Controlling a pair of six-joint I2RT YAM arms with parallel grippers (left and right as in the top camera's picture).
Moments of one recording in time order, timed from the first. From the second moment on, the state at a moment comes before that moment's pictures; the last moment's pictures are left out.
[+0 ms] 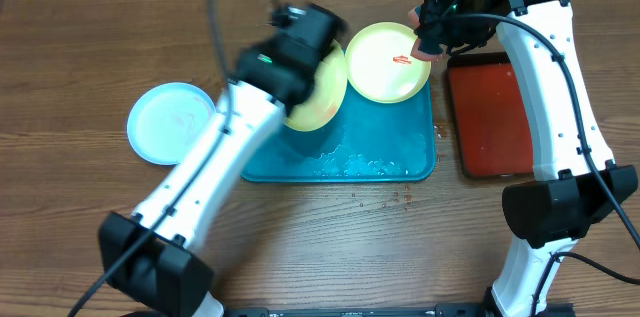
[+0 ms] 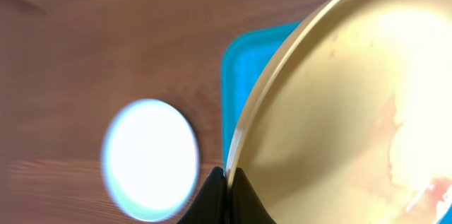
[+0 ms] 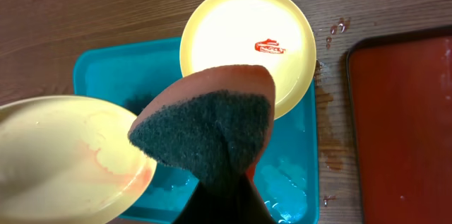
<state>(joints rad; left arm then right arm) -0.47 1.76 1.69 -1.05 -0.52 -0.23 0.20 2.03 2.29 -1.40 -0.16 0.36</state>
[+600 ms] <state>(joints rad) 0.38 1.76 1.52 -1.05 -0.08 -0.24 0.20 2.03 2.29 -1.40 -0.16 0.36</state>
